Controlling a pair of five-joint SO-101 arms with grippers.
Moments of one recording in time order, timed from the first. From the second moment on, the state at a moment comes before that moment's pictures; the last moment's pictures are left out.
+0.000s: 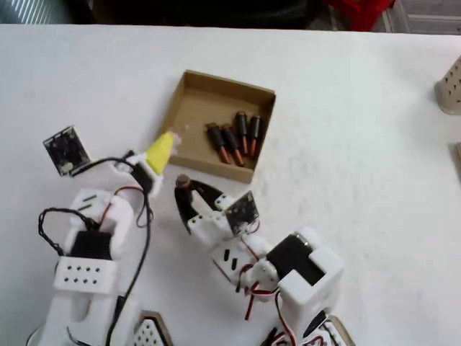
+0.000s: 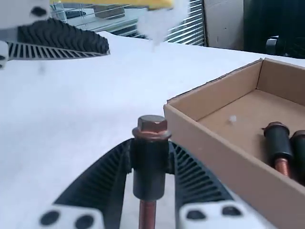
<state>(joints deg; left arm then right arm) -2.2 -61.1 73.4 27.3 33.5 -44.0 14.7 81.4 -81.5 -4.9</state>
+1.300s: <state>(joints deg) -4.9 -103.2 97.1 63.0 -2.3 -38.8 -34.1 79.7 -16.4 -4.9</state>
